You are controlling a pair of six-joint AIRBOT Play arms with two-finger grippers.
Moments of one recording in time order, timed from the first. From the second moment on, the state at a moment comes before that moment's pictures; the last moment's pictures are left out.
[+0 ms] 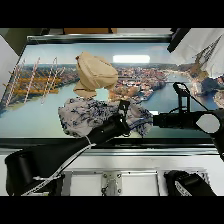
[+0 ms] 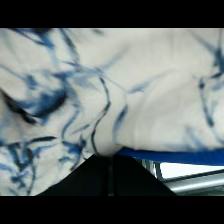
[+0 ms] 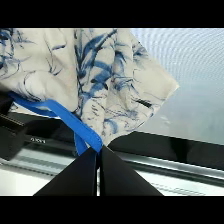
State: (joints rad) left arm -1.01 -1.58 1.28 1.85 -1.13 -2.38; right arm 0.25 -0.78 0.88 -1.33 1.21 1.78
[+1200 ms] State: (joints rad) left arm -0.77 -1.07 1.58 1.67 -1.41 -1.97; right arm 0.25 -1.07 1.74 -1.40 1.77 1.70
